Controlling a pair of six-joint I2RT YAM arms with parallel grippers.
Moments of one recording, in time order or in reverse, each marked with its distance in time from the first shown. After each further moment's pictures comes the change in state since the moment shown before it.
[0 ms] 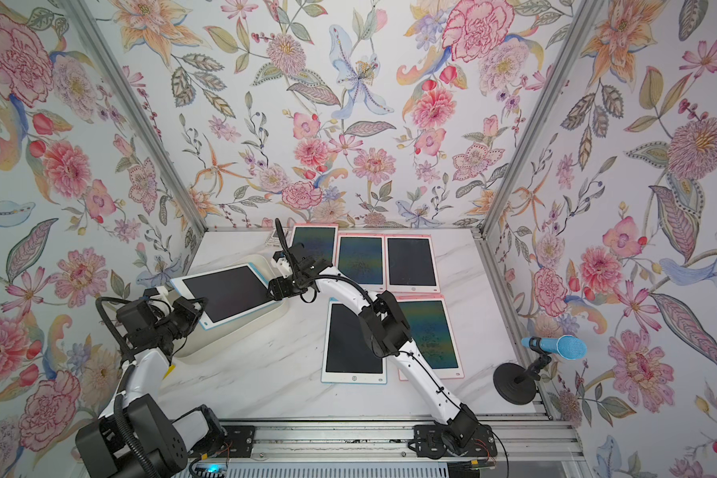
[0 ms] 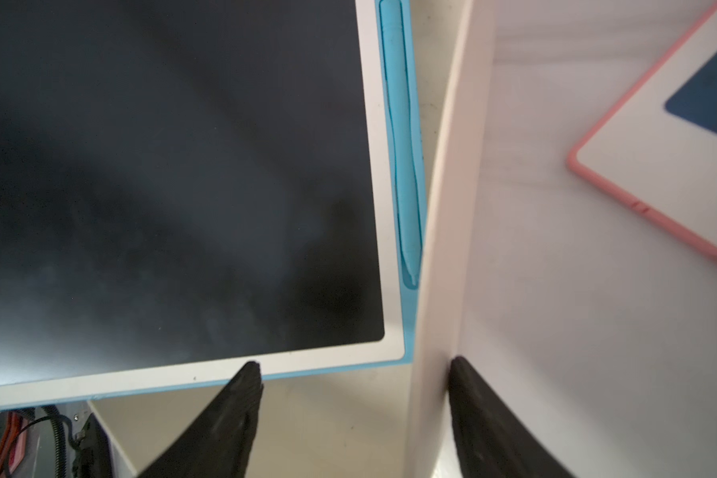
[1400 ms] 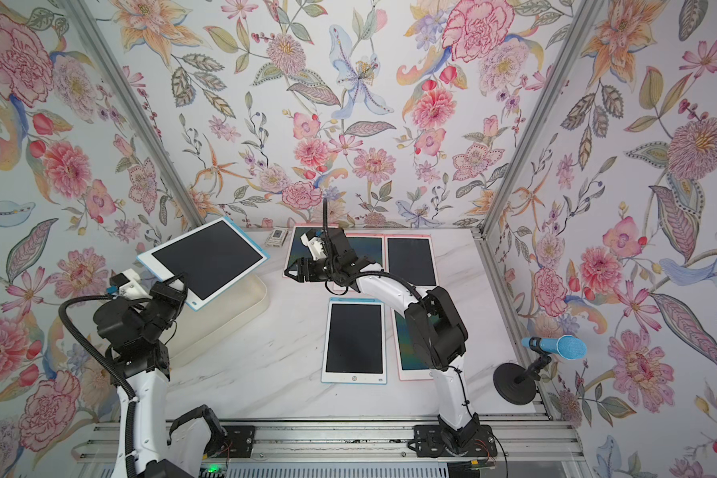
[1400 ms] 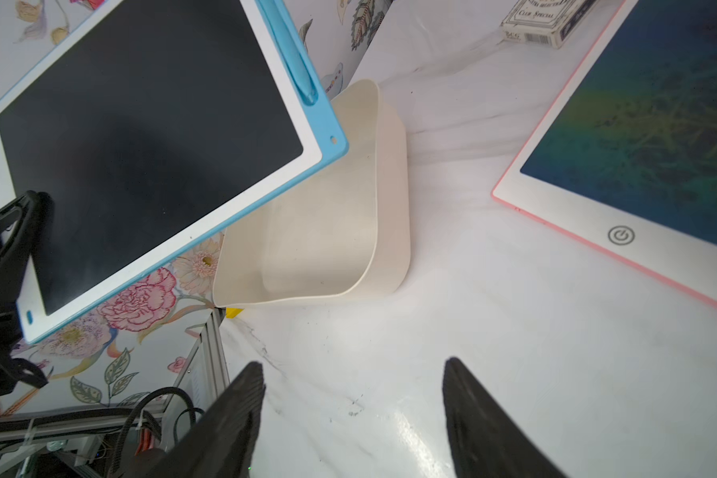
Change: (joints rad) left arm -0.153 -0.309 0.016 0.201 -0.084 -0.327; right arm -0.125 -0.605 -0.790 0.457 -0.081 0.195
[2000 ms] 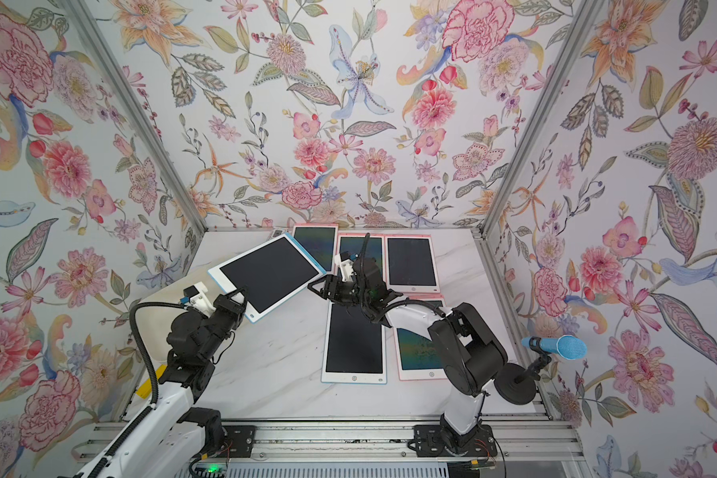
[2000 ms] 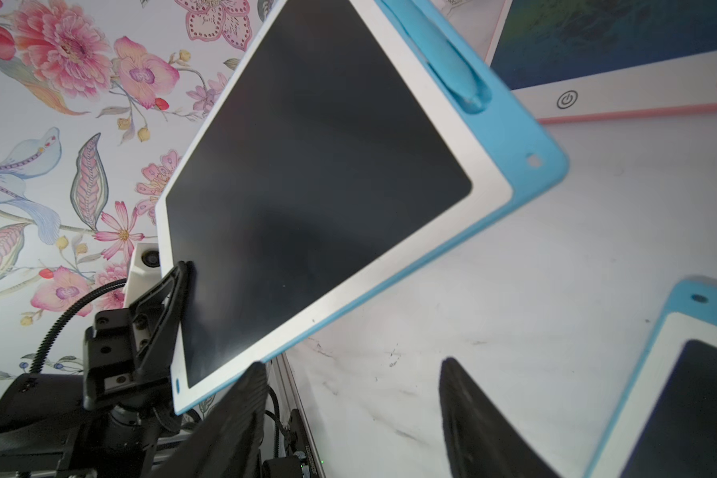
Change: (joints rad) left arm -0.560 0.015 -0.251 0.240 -0.441 -0.187; right arm -0.039 -0.224 -0.522 0.505 0.016 0.373
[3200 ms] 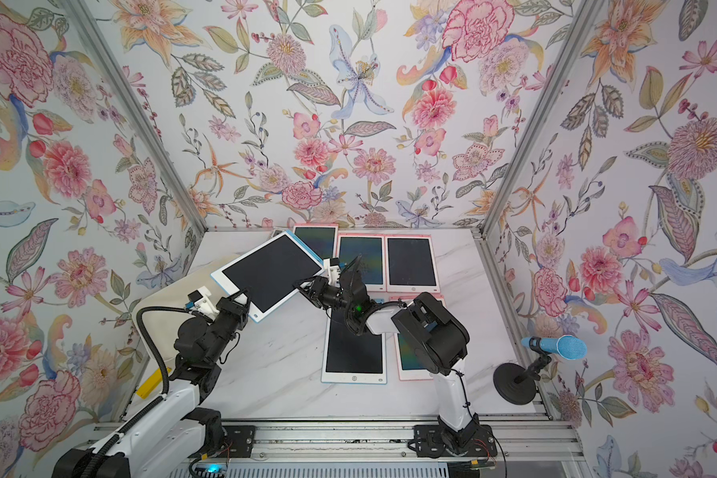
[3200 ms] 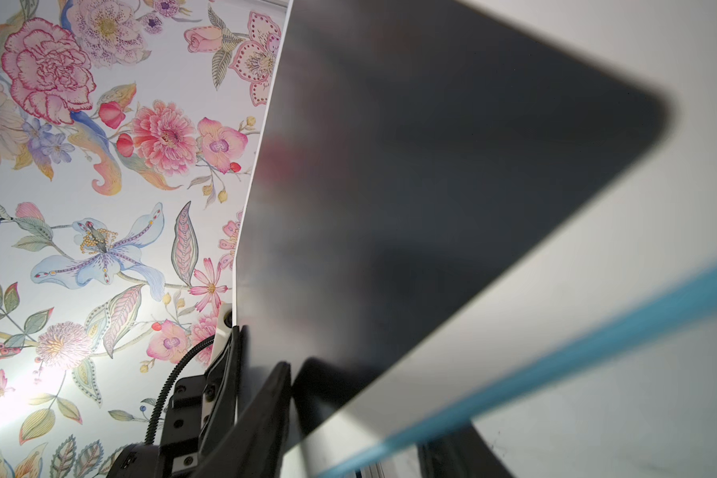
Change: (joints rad) left arm -0.015 0.085 -0.087 0.243 -0.018 -0.097; right arm 0.087 0.248 0.027 0.498 0.076 0.373
